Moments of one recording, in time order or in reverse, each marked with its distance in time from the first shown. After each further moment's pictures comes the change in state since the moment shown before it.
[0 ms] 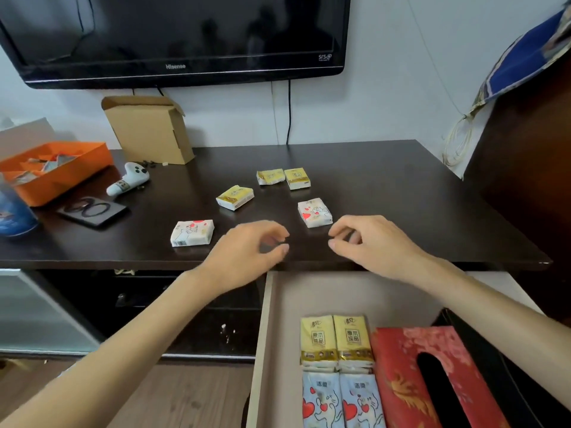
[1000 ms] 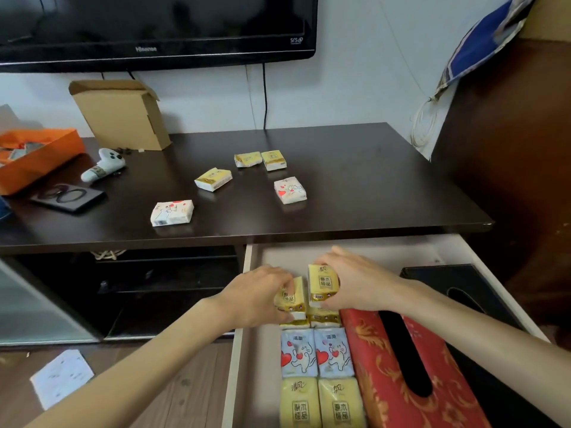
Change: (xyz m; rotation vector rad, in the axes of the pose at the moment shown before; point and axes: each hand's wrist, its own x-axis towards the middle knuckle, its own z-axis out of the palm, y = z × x) left_hand -0.059 0.024 0.083 0.257 -0.399 0.156; right_hand -0.079 0.023 0.045 -0.267 -0.306 -0.010
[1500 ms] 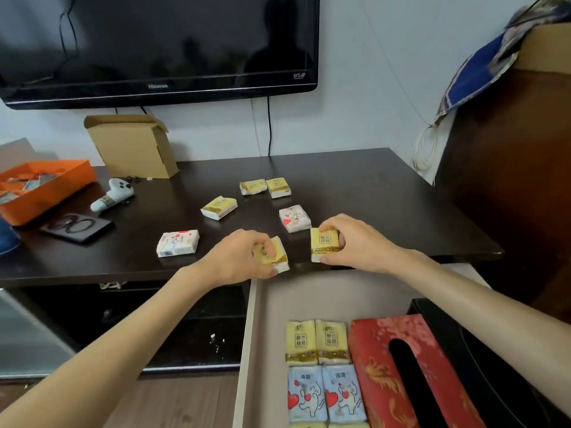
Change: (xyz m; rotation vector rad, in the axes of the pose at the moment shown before) left_hand 0.040 -0.059 -0.090 -0.166 0.168 -0.187; right_hand 0.067 0.025 -0.070 0.129 0.245 -0.019
